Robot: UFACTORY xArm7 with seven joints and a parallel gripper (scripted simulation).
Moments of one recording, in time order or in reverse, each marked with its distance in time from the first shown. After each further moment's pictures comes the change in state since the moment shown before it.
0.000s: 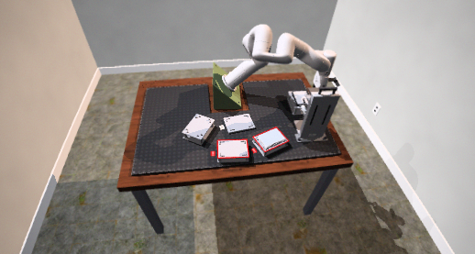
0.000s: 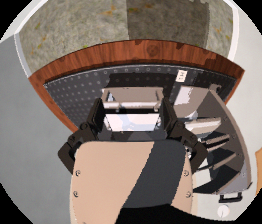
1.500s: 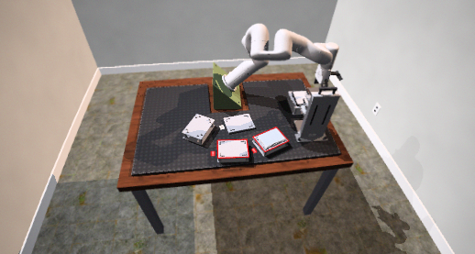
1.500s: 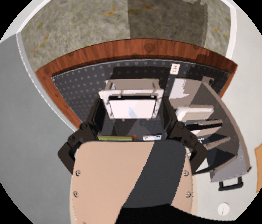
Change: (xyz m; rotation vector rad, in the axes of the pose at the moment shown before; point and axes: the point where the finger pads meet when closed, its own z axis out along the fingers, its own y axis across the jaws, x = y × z) arm 0.000 0.000 -0.046 0.000 0.000 0.000
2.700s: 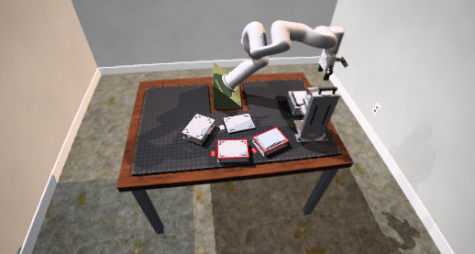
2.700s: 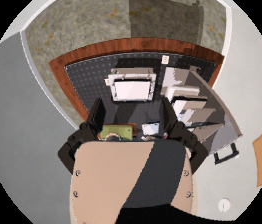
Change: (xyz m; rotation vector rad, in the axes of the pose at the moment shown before) arm 0.000 0.000 -0.094 0.000 0.001 0.000
